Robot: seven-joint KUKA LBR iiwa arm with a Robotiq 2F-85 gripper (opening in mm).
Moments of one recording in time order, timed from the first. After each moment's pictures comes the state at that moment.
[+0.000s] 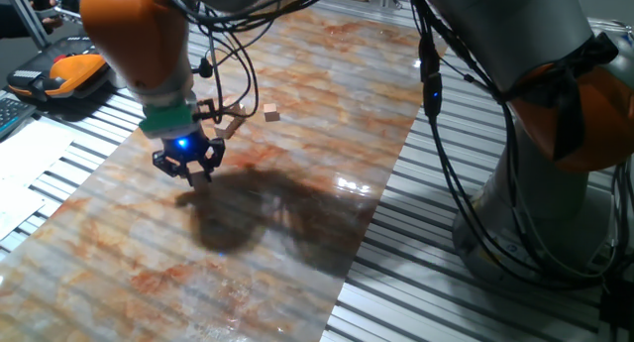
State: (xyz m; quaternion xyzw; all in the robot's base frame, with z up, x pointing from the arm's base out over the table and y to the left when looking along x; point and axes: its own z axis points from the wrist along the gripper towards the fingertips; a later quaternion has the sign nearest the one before) arm 0.596 0.147 0.046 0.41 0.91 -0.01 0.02
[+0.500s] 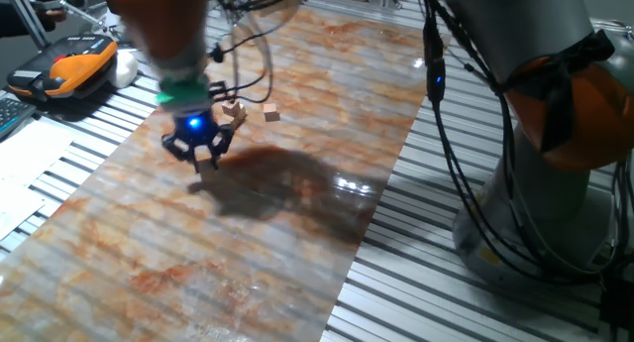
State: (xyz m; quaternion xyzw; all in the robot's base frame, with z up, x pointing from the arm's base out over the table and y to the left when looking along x) arm 0.598 0.107 0.053 0.42 0.90 0.06 0.00
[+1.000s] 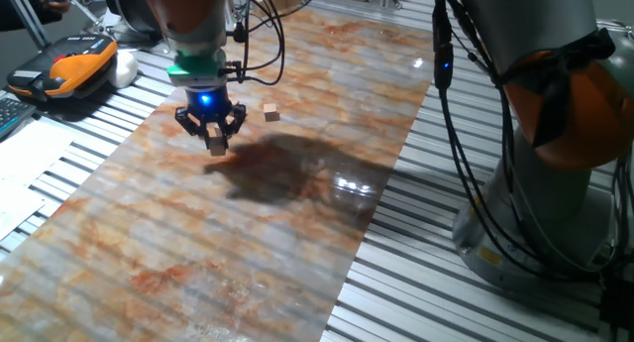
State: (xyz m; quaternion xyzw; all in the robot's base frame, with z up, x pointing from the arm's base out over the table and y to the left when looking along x) arm 0.597 0.070 0.077 0.50 0.86 0.02 0.01
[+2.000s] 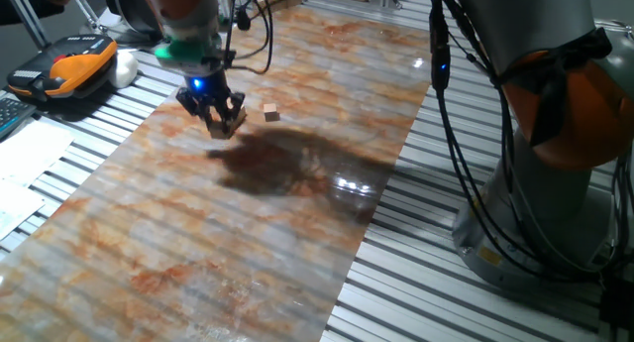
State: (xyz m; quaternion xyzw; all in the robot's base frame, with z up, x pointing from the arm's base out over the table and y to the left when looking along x) arm 0.622 0.024 0.100 0.59 0.81 0.01 0.02
